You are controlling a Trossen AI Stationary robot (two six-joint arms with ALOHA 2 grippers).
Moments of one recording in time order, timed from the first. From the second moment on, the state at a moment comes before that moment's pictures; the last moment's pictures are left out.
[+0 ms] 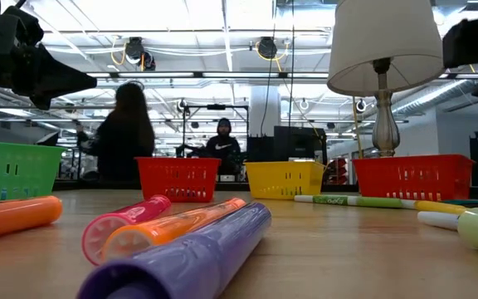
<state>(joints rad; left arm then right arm) -0.50 0.10 0.02 0.05 -0.85 -0.14 0.75 1.47 0.84 -0.90 0.37 1.17</state>
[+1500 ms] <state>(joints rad) -0.50 0.10 0.02 0.06 -0.84 -0.15 0.71 1.46 0.61 -0.47 0.26 1.07</state>
